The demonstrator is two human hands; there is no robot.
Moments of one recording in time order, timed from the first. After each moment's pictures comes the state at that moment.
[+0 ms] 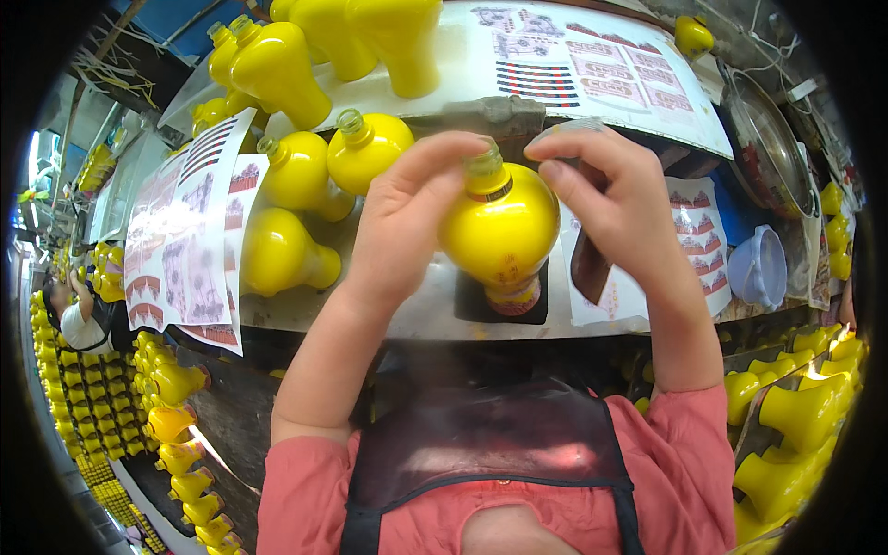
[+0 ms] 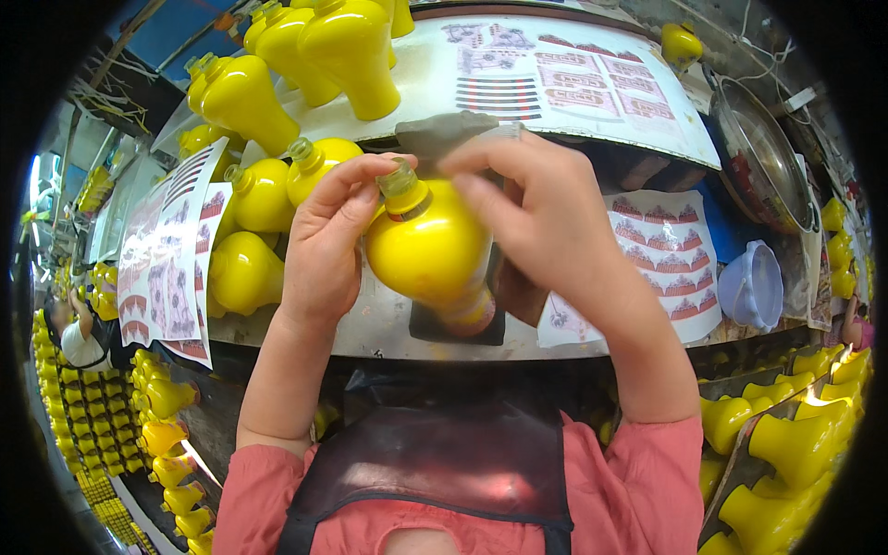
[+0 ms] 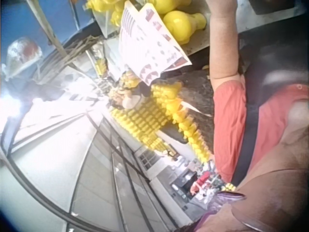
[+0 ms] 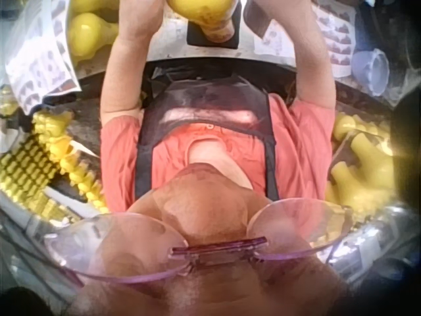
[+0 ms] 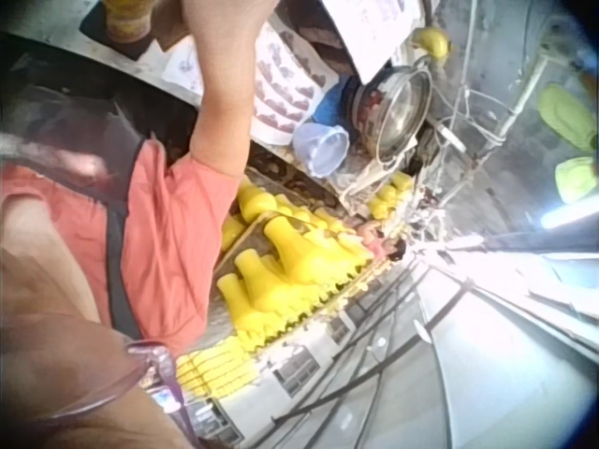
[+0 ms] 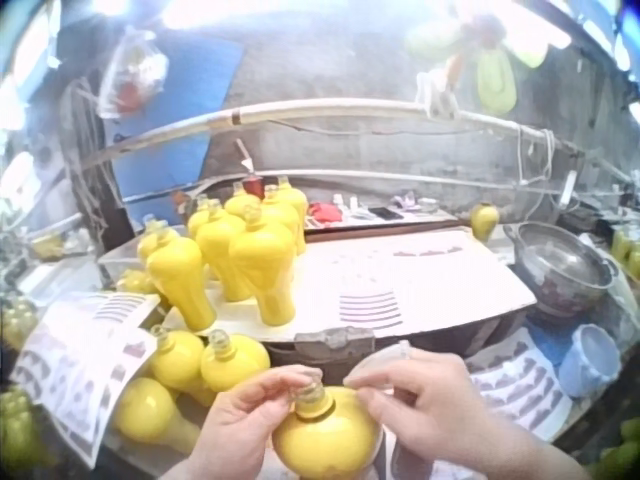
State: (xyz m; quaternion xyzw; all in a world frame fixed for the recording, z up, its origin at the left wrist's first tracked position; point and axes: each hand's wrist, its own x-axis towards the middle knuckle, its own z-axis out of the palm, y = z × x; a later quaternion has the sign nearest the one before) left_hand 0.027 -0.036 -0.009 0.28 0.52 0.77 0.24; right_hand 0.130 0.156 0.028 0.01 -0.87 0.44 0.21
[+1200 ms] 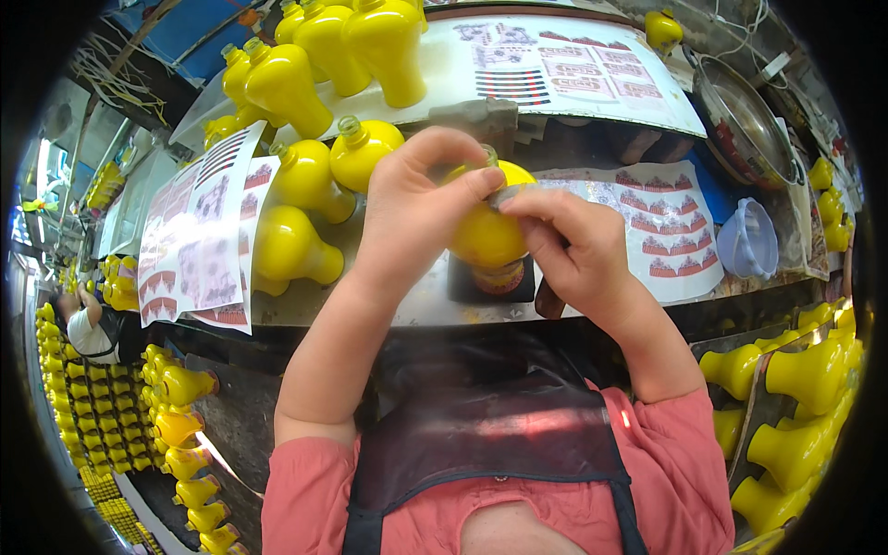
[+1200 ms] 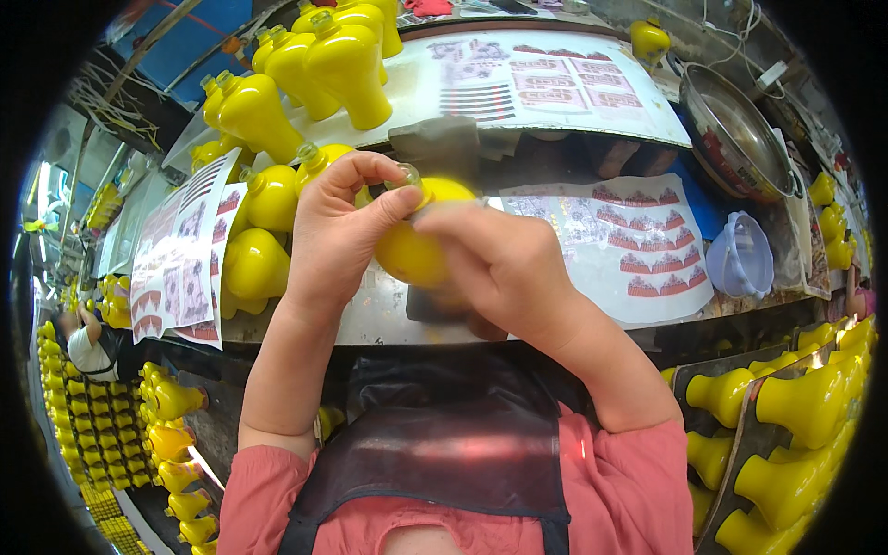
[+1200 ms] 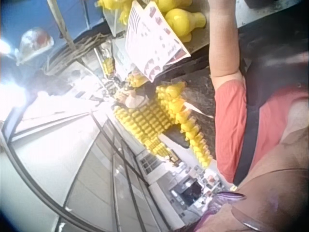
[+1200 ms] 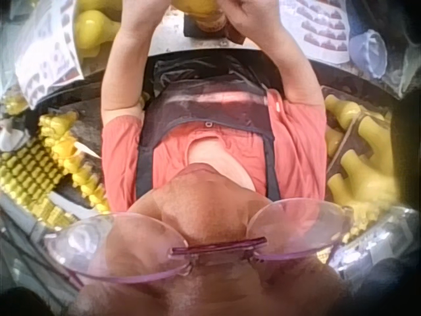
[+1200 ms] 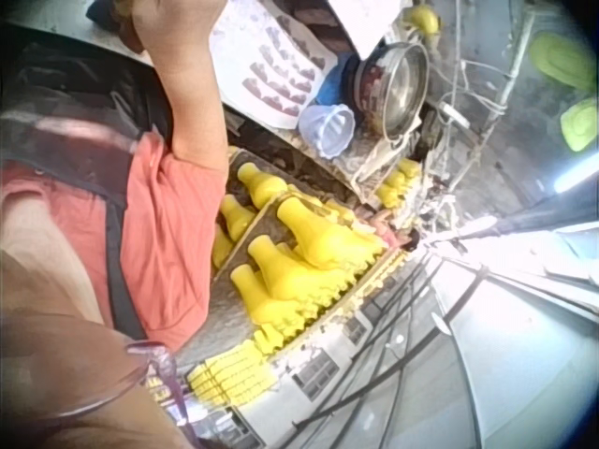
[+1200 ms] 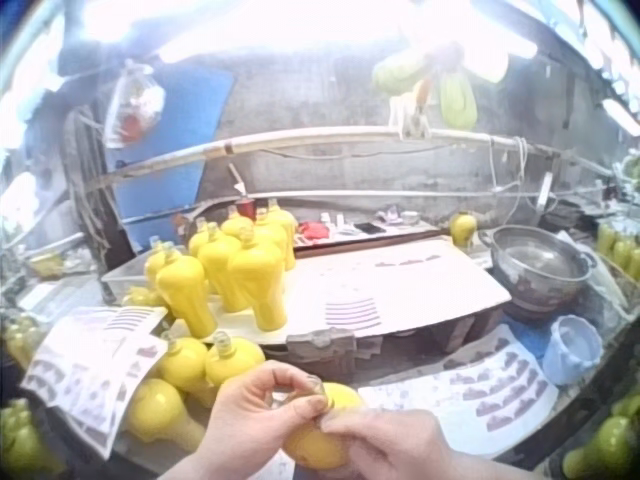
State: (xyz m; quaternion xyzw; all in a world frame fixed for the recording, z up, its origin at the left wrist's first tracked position) left_hand 0.053 -0.032 0.023 0.35 0.64 0.66 0.16; right_hand 0.178 0.121 -0.001 0.09 -0.84 0.36 0.38
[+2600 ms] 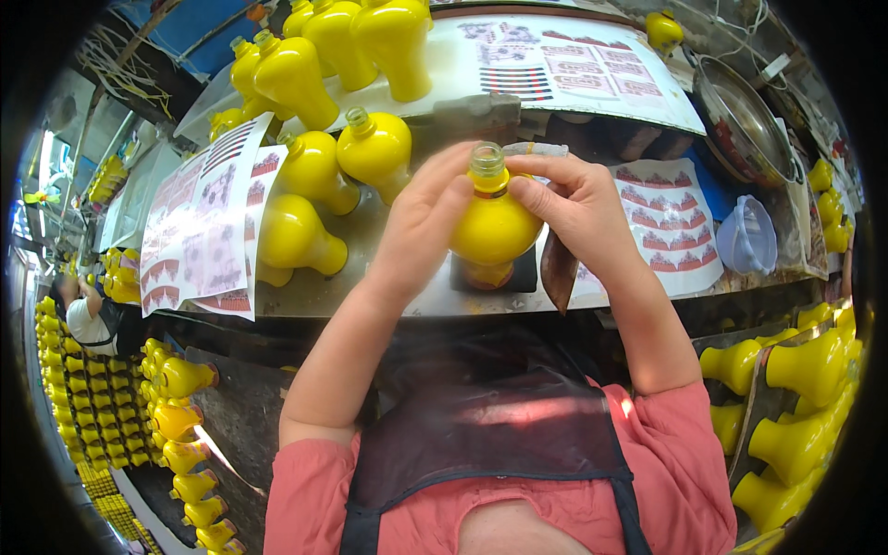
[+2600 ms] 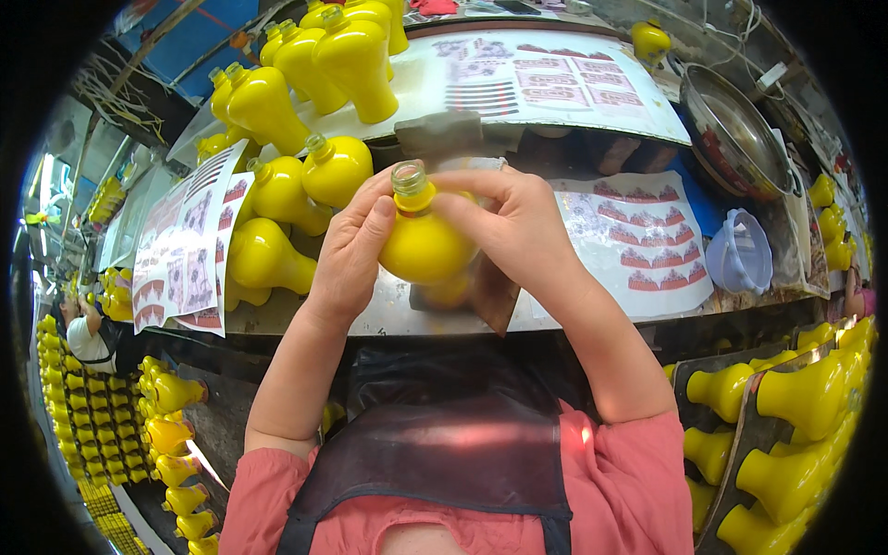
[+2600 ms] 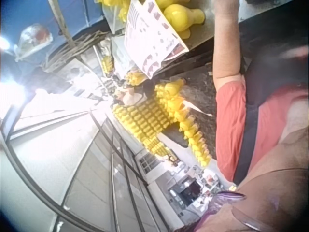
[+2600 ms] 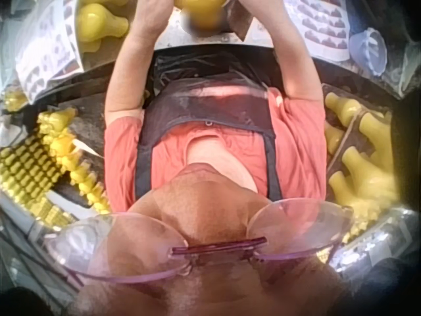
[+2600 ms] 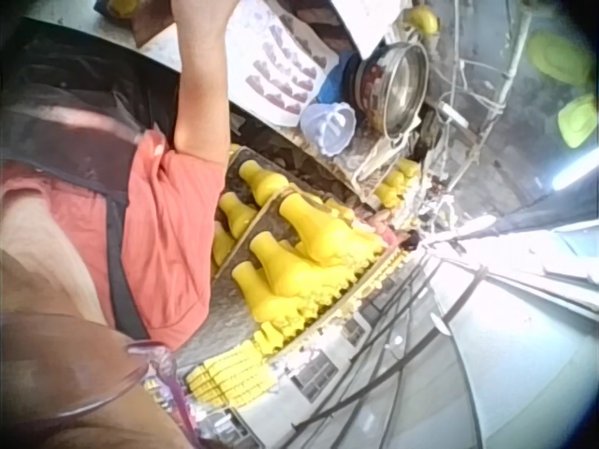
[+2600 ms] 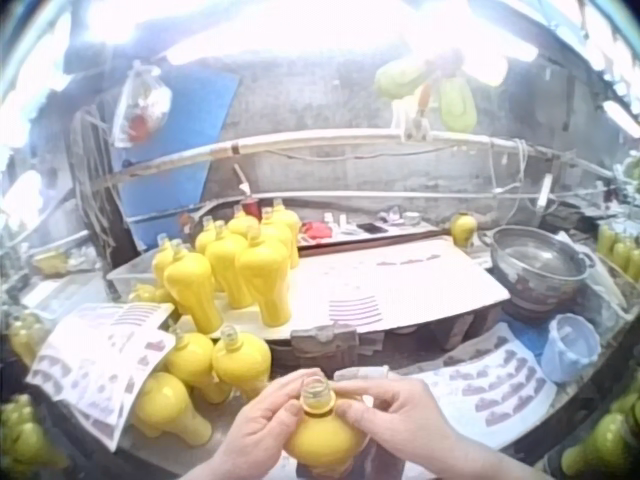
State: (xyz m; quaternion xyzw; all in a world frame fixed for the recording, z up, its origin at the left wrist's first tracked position) left_hand 0.060 -0.052 -0.016 0.40 0.61 0.66 0.17; right_hand 0.172 0.126 0.010 -0.06 -0.79 0.58 0.20
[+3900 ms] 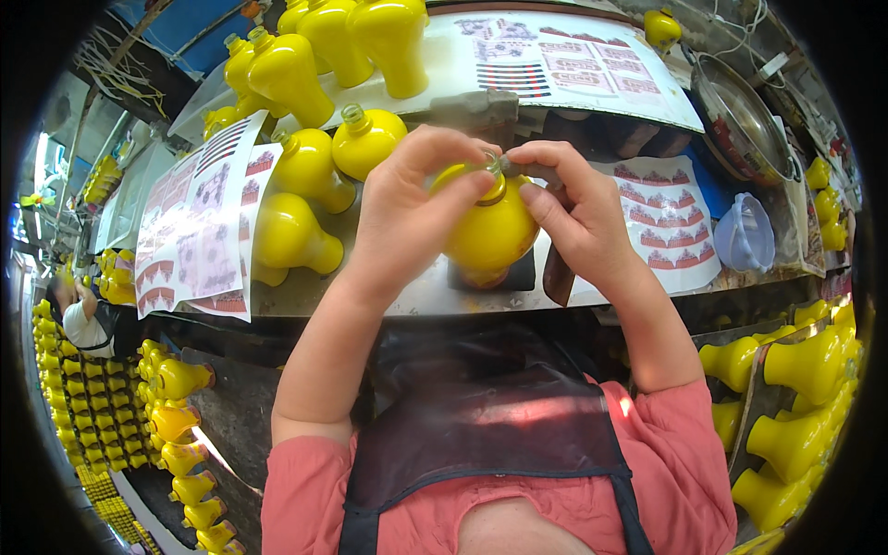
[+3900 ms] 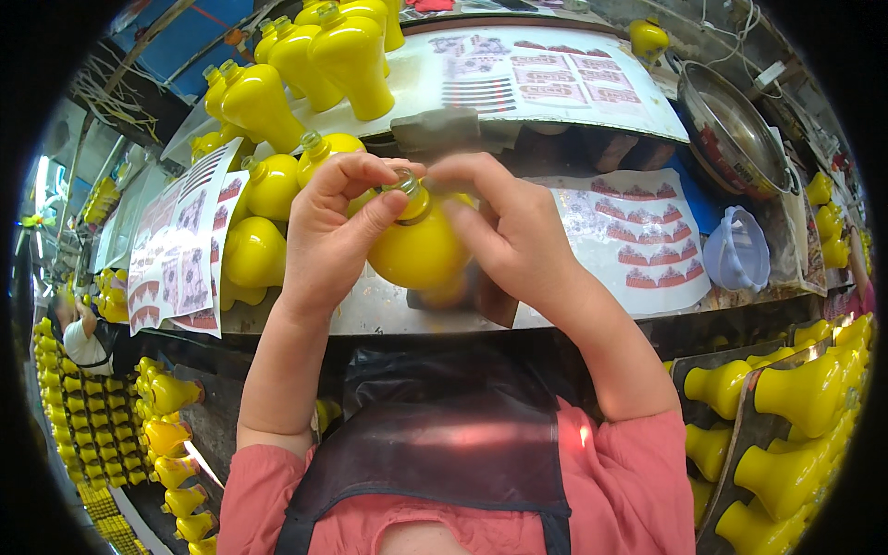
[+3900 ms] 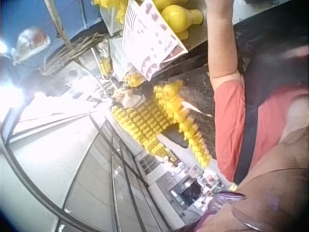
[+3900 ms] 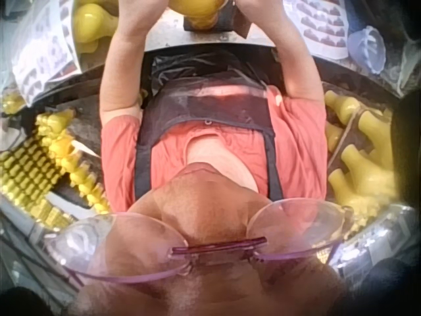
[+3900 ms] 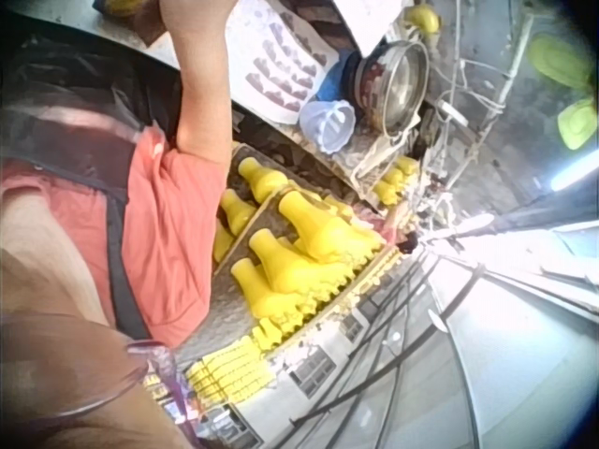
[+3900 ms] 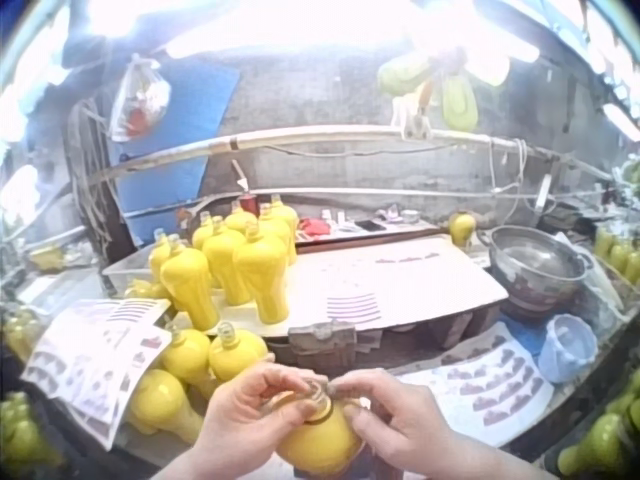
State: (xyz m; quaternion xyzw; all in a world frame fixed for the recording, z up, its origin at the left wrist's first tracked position) left_hand 0.061 -0.049 0.018 0.39 0.59 0.69 0.15; right_hand 0.180 0.121 0.007 0.01 -0.82 0.50 0.28
